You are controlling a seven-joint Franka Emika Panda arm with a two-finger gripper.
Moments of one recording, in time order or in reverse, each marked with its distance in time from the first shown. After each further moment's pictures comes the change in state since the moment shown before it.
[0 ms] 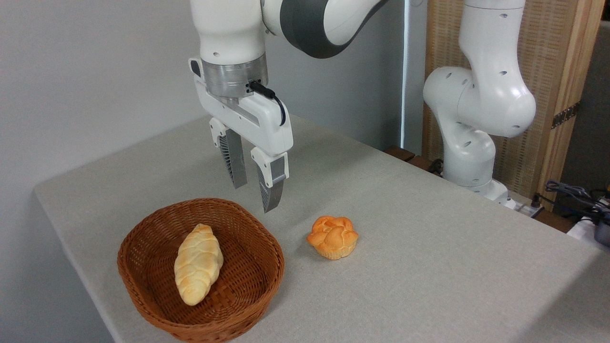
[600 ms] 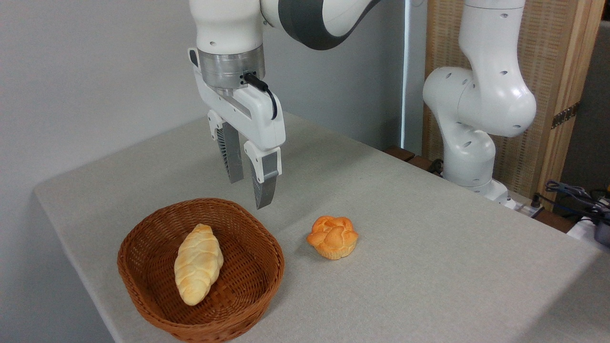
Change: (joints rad) arm 0.012 -0.002 -0.012 0.024 0.000 0.000 0.073
